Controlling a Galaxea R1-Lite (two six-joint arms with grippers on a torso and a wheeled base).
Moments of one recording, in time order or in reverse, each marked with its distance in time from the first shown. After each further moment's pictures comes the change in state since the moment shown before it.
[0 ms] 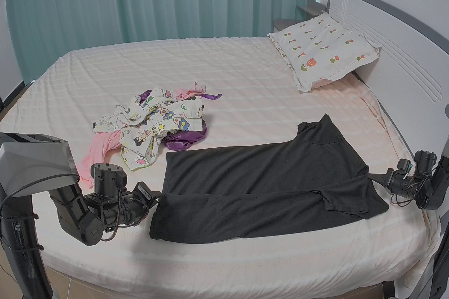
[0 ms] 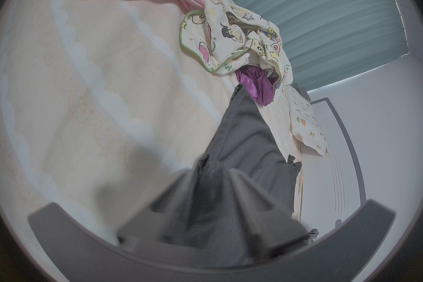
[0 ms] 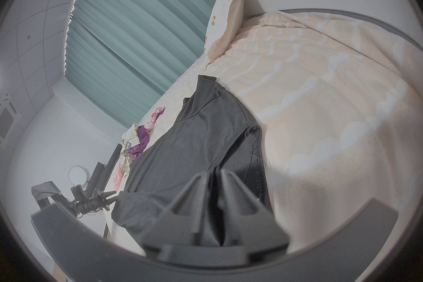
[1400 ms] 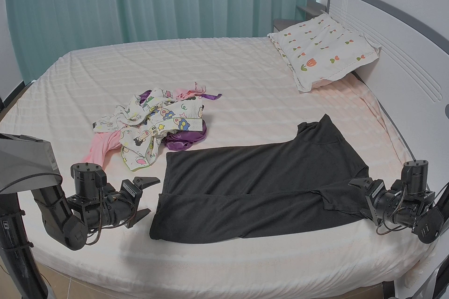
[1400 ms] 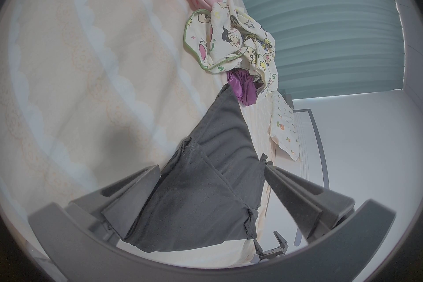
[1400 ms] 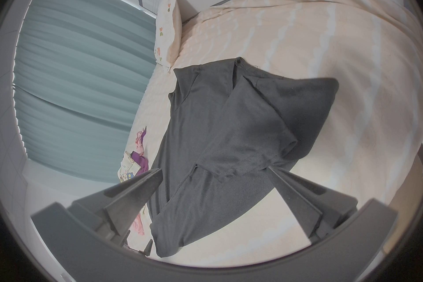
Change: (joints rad) left arm 0.069 -0.077 0.127 -0.125 -0.188 -0.153; right arm 0.480 -0.428 0.414 0.044 -0.687 0.706
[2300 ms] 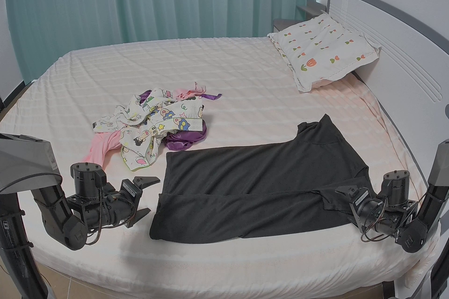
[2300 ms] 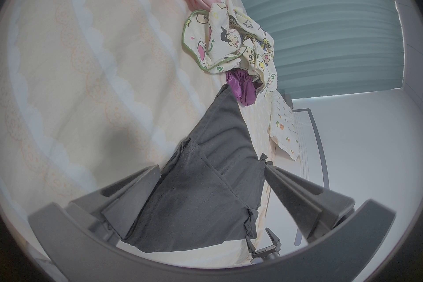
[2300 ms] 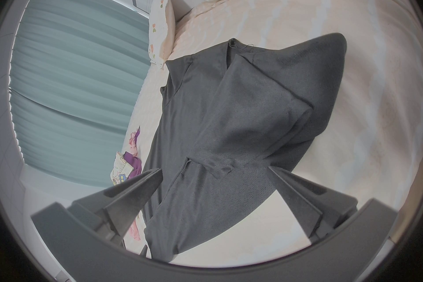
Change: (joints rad) left arm -0.001 -0.001 0.000 -0.003 0.000 0.005; right arm 0.130 0.170 0.019 -0.180 -0.131 0.100
